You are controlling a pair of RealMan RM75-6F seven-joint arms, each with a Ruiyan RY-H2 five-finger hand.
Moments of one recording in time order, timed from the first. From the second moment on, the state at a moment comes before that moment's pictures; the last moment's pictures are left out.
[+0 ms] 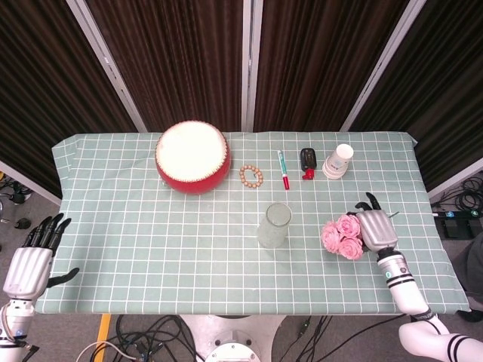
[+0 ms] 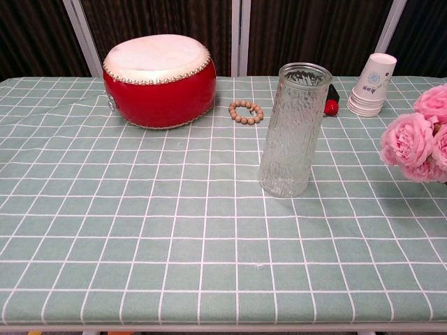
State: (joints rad) left arm -0.09 -1.23 -0.01 -1.48 1.57 1.52 0.02; right arm 0.45 -1.39 0.11 -1.35 -1.33 1.09 -0.03
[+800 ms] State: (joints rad) left arm -0.09 -1.23 -0.01 -1.48 1.58 1.53 0.00; right arm 0.51 -1.12 0.43 -2.03 -1.10 1.22 0.33
